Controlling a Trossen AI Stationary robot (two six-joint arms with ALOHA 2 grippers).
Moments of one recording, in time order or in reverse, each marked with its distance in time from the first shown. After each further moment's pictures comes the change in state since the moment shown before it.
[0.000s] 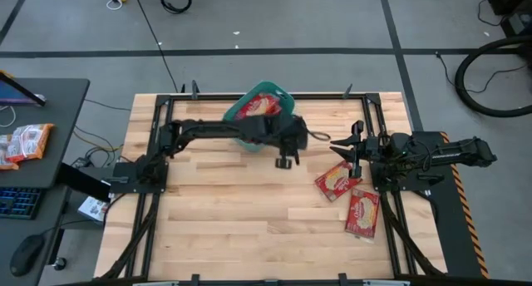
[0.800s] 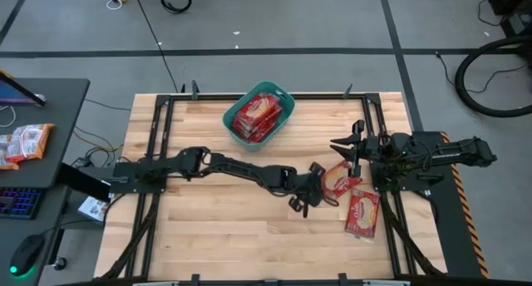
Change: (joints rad) left arm -0.219 0.290 -0.002 0.483 -0.044 0.329; right arm 0.001 0.000 0.000 0.004 0.029 -0.010
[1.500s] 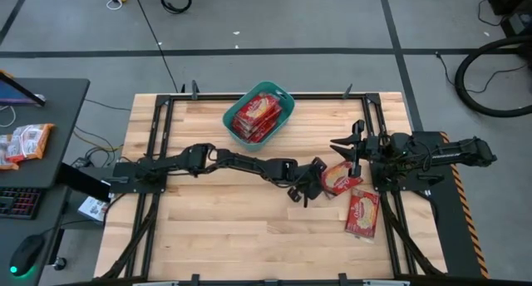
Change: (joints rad) left arm 0.063 0.062 0.000 0.018 0.072 0.170; right arm 0.001 0.000 0.000 0.002 -0.002 0.003
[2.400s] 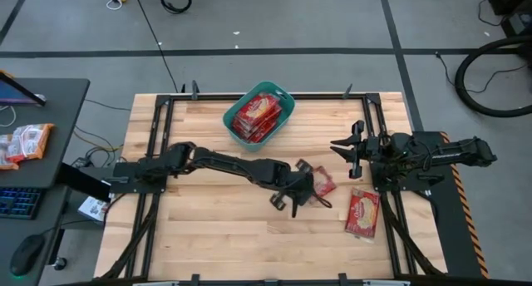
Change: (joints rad) left arm -0.085 -0.247 0.001 -0.518 -0.067 -0.263; right arm 0.000 0.000 0.000 0.000 -0.027 0.003
